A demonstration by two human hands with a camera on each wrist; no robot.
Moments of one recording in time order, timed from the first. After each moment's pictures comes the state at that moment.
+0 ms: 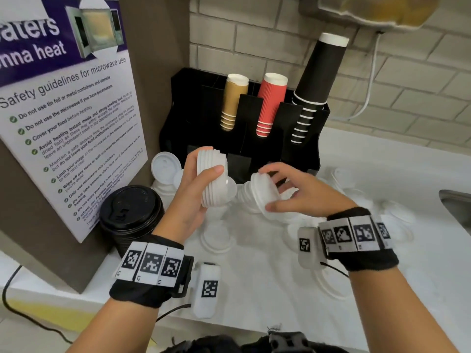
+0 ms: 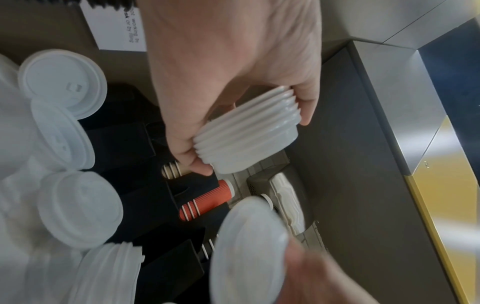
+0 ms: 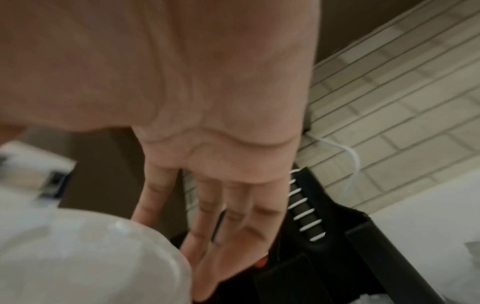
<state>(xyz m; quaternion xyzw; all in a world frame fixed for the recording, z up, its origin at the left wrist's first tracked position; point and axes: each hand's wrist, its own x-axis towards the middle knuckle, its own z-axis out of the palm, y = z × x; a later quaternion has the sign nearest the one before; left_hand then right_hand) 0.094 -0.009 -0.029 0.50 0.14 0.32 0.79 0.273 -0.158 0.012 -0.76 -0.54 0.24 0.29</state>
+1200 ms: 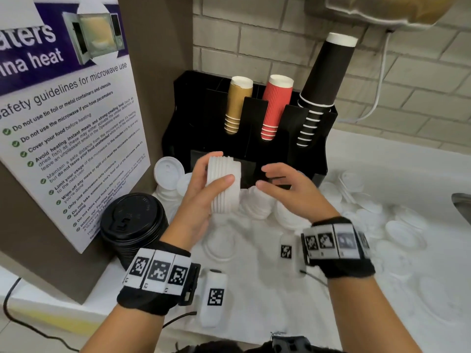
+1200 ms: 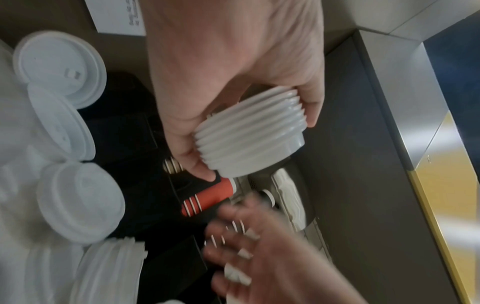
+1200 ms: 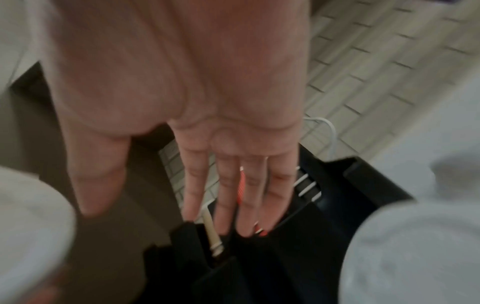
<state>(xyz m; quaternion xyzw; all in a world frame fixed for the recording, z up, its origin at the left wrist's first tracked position) 0.101 -0.010 -0.031 0.52 0.13 0.32 0.78 0.264 -0.128 -0.008 -0.79 -0.42 0.18 0.41</state>
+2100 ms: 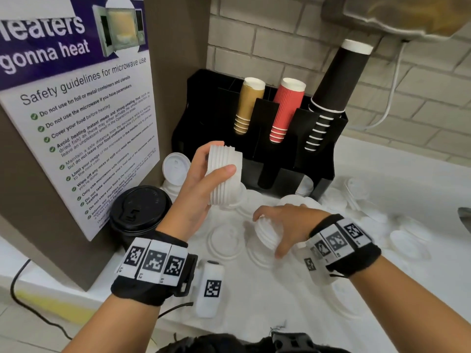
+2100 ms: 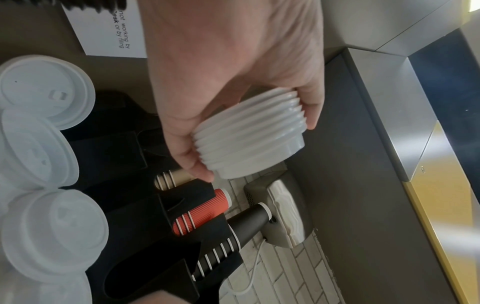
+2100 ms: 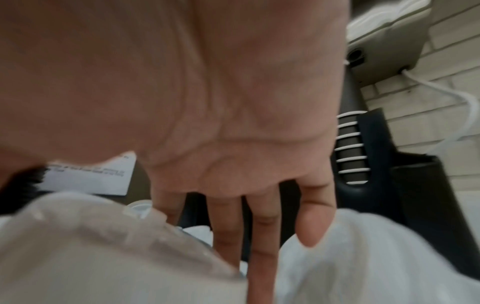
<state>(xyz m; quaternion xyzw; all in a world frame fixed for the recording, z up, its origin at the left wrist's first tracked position) 0.091 0.001 -0.022 0.53 0.11 0.34 0.76 0.267 -0.121 -0.025 -0.78 -0.55 0.27 -0.13</state>
